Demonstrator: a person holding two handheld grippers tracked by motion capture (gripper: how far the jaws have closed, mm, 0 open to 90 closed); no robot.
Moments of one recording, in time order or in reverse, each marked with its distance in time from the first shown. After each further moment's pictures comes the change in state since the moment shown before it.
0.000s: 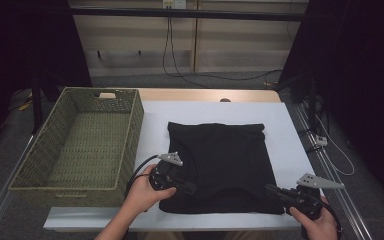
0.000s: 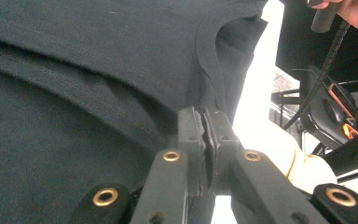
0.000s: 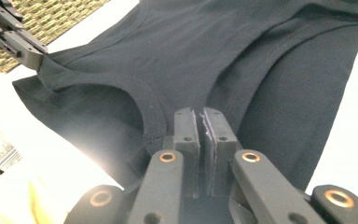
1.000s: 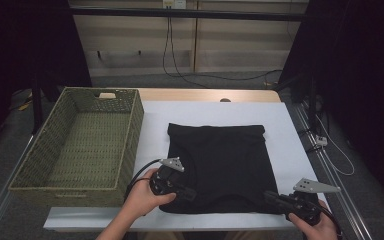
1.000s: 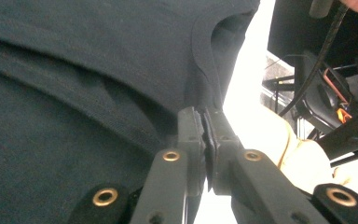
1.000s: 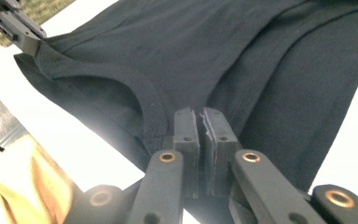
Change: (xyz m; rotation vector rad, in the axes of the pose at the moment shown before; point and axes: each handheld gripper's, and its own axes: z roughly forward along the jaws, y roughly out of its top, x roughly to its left) left arm -0.004 -0.008 0.008 0.055 -0.016 0.013; right arm 0.005 -0.010 0.003 0.075 0.006 -0.034
